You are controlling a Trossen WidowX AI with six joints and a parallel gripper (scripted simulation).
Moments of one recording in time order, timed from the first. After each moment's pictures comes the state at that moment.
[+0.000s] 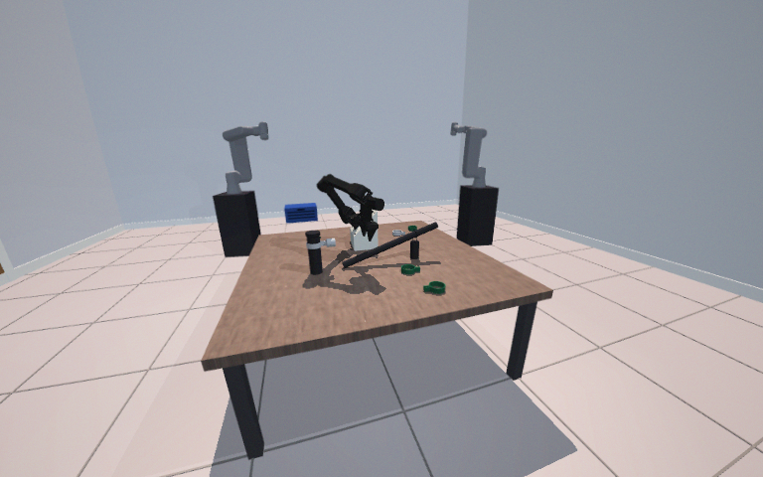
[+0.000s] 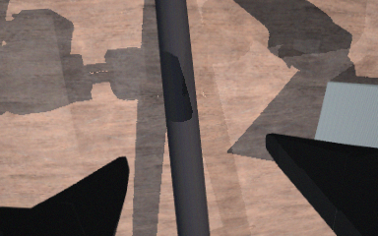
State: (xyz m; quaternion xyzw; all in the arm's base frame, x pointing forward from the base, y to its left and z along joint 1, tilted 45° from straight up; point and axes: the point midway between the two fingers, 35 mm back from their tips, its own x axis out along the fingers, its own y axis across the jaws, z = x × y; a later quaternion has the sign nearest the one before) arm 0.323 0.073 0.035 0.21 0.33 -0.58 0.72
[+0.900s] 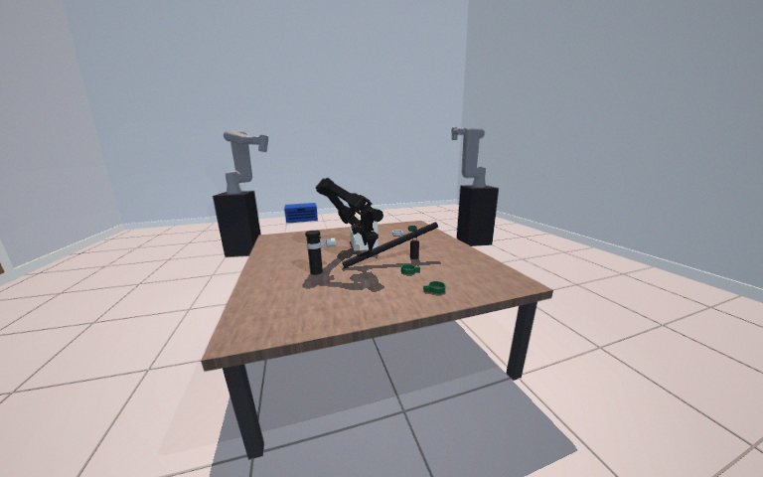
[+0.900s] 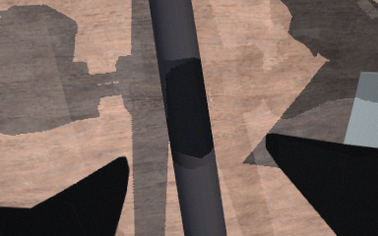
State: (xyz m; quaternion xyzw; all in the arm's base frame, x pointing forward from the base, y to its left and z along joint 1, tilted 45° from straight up) arm 0.331 0.041 -0.001 0.23 0.32 -0.59 0.71
